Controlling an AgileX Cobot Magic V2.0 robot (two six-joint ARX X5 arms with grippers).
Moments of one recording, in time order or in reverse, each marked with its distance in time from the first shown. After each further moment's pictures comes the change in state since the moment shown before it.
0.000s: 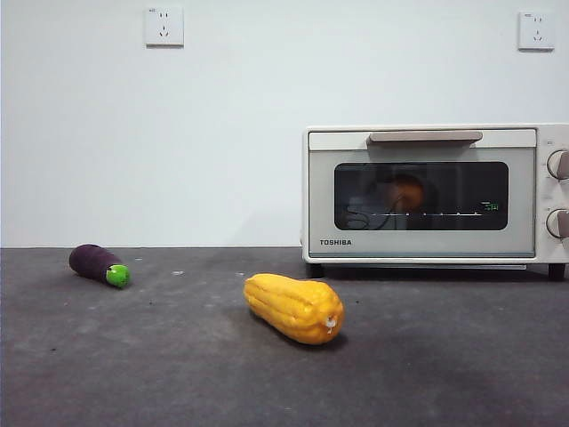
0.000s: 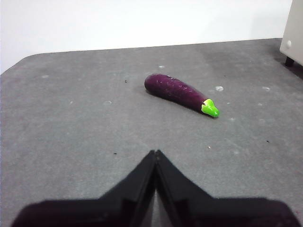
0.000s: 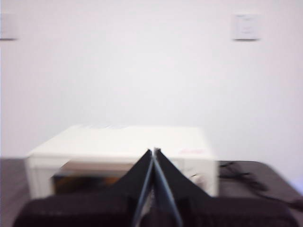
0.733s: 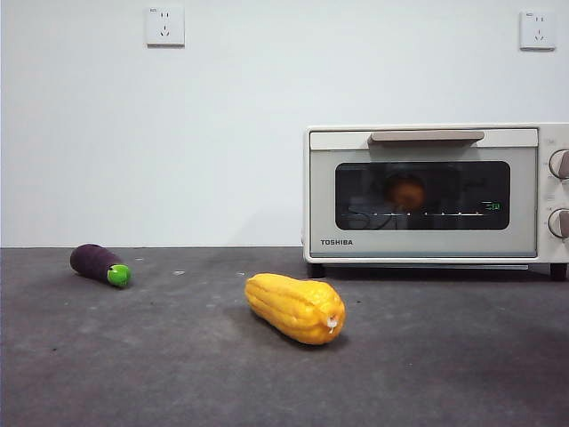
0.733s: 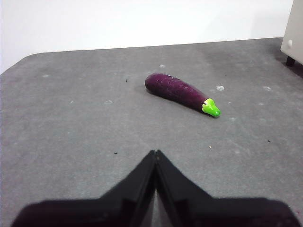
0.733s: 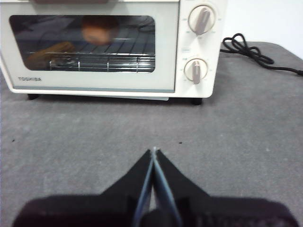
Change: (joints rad) left arm 0.000 0.002 0.000 0.001 0.000 0.000; right arm -0.142 -0.181 -0.382 -0.163 -0.096 0.013
